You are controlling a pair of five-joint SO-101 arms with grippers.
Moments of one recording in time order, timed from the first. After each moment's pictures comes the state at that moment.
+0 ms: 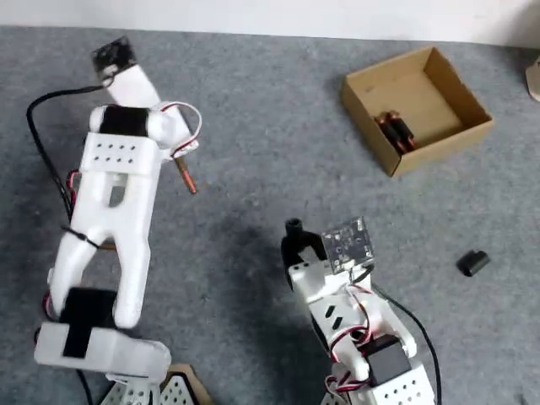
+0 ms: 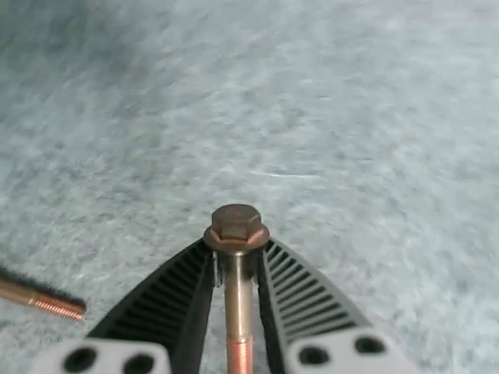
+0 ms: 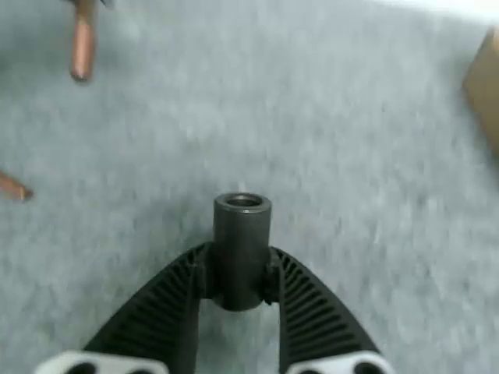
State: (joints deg) left arm -0.3 -2.6 -0.1 71.4 35.2; right arm -27.8 -104.3 90.9 45.5 1.7
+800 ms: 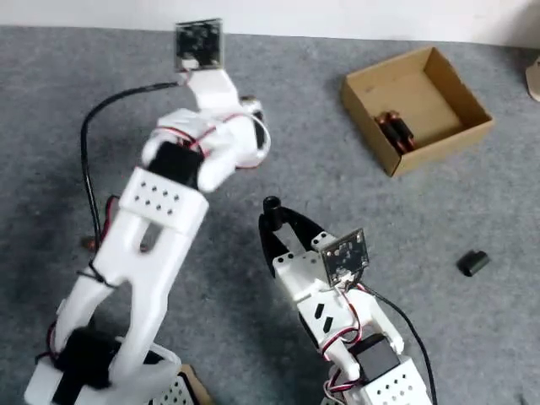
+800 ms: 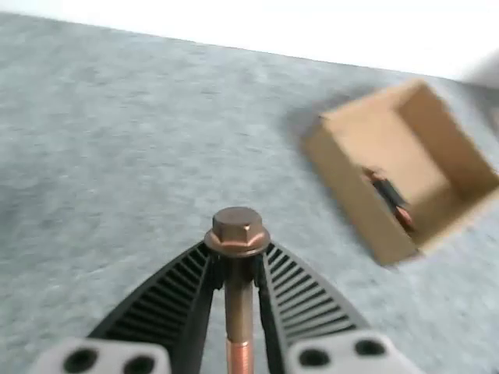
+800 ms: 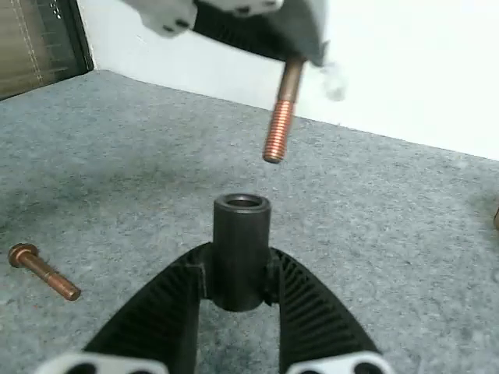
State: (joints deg) left arm 17.9 -16.9 9.9 49.2 26.2; right arm -32.9 -104.4 95.7 24.7 1.2
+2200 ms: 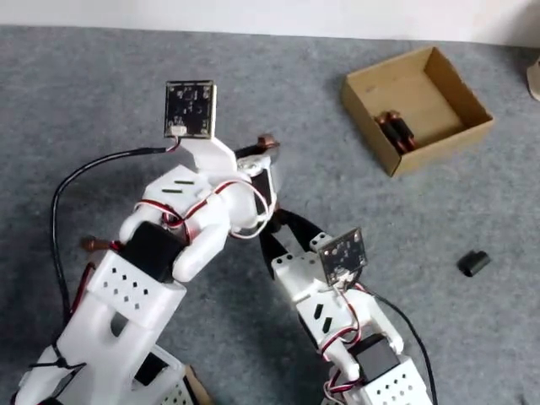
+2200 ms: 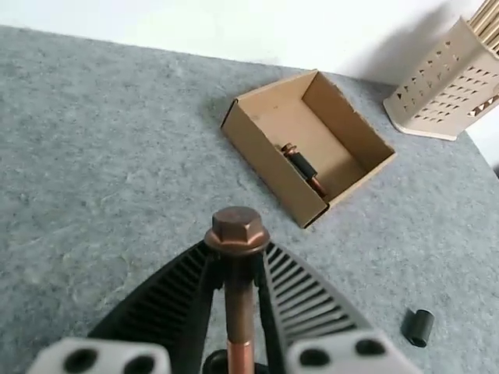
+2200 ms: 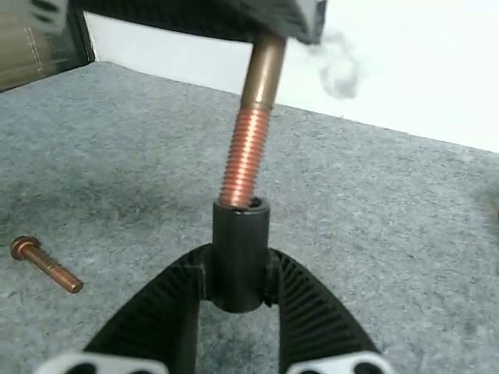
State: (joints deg) left arm 26.1 -42.8 31.5 46.1 30.1; right arm -33.1 -104.3 95.8 24.7 1.0
